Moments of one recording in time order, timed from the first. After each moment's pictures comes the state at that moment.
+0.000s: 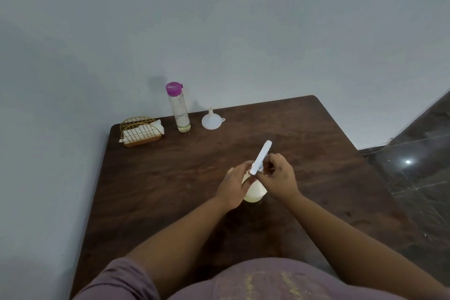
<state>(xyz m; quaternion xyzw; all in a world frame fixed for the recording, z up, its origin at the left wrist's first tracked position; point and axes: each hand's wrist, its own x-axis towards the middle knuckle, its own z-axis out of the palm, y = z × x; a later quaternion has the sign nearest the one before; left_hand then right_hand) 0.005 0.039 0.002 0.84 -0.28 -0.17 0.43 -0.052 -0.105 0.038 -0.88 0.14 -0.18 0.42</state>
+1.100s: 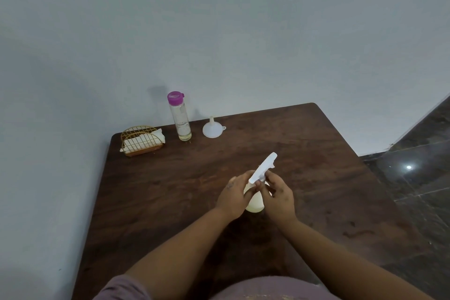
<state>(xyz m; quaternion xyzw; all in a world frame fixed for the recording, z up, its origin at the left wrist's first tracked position) 0.006 0.042 0.005 0.85 -0.28 -0.15 0.41 -0.069 -0.074 0.031 -0.78 0.22 -0.19 0.55</state>
